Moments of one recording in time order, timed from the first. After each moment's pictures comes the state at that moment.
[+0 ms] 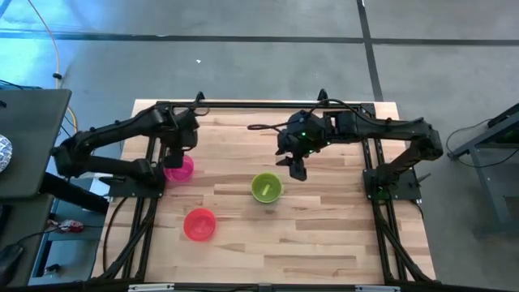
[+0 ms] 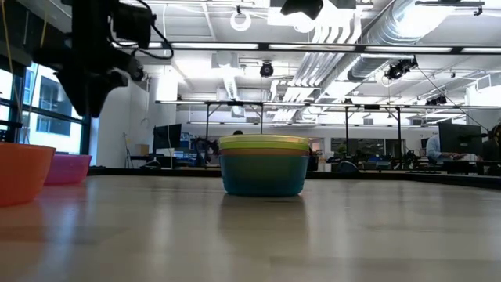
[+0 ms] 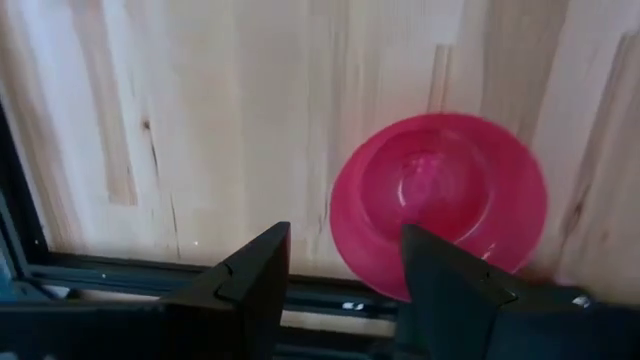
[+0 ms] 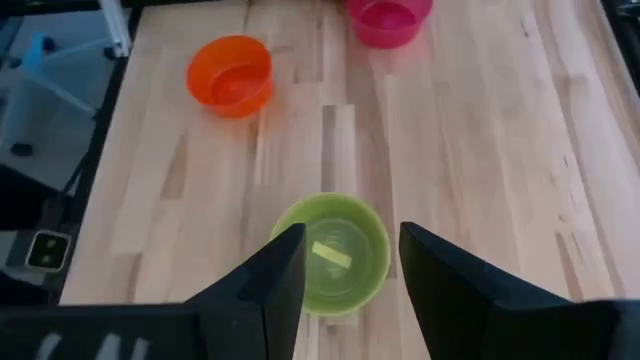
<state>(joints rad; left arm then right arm) 0.64 1.13 0.91 -1.29 -0.11 0.50 -0.04 1.53 1.62 -0.90 -0.13 0.01</state>
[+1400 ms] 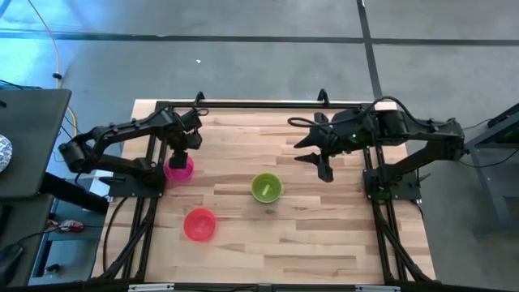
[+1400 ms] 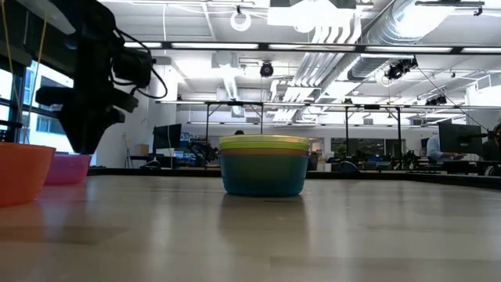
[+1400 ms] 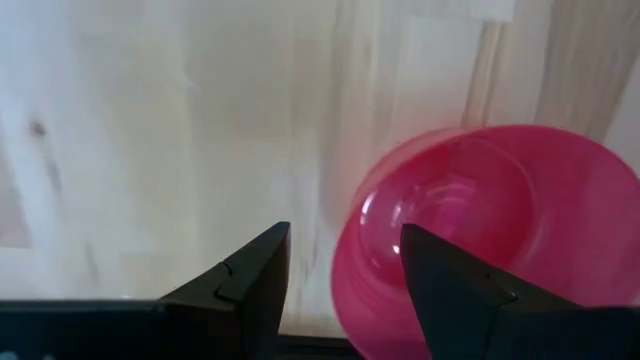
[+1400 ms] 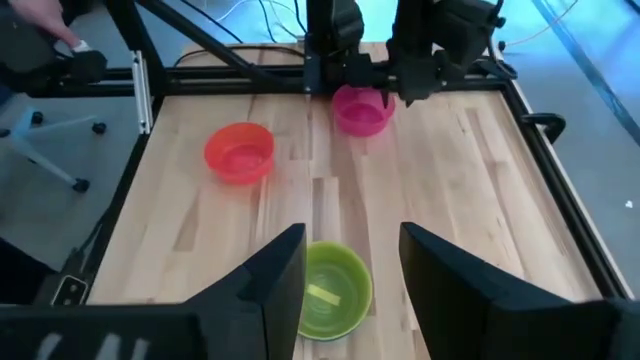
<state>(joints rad) 0.79 1.23 0.71 -1.04 -0.01 0.62 0.09 1.30 1.62 -0.89 0.07 0.05</state>
